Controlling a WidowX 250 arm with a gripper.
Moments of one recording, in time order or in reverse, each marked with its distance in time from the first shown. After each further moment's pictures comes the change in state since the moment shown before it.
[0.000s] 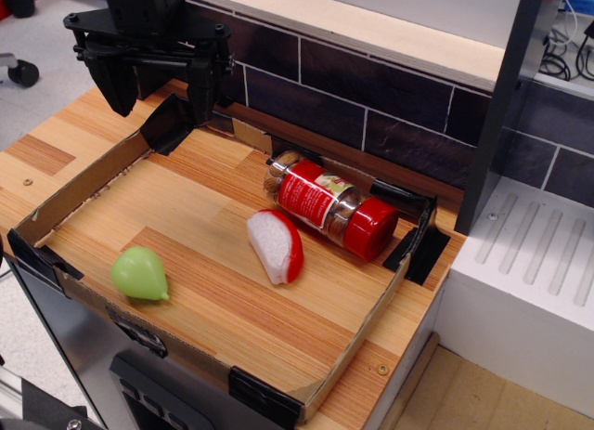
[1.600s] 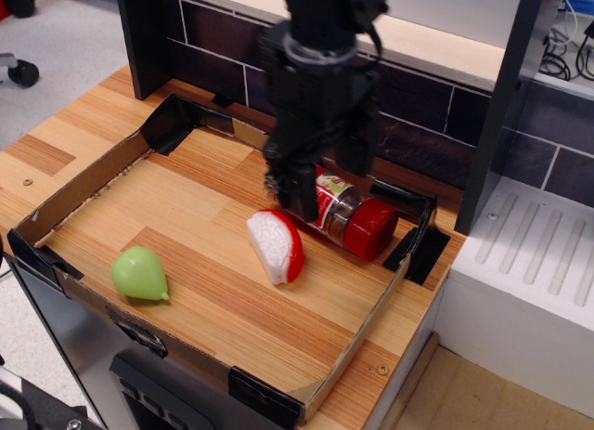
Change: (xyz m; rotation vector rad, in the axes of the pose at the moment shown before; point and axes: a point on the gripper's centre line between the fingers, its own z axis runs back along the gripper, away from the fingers) arm -0.031 -0.121 -0.037 0.027 0.138 0.999
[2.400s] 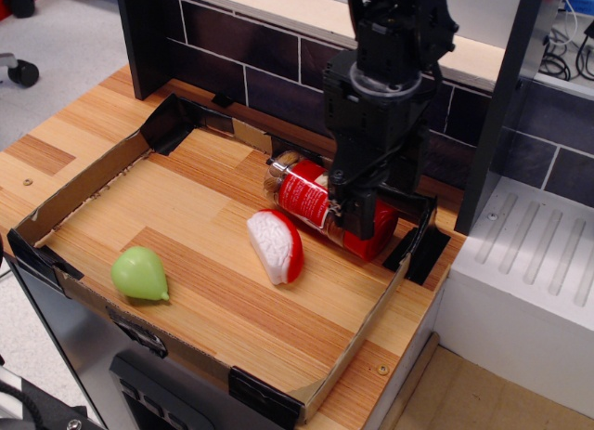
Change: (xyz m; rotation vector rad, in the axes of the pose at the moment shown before) arm -0.023 -0.023 -0.019 -0.029 -0.030 0.076
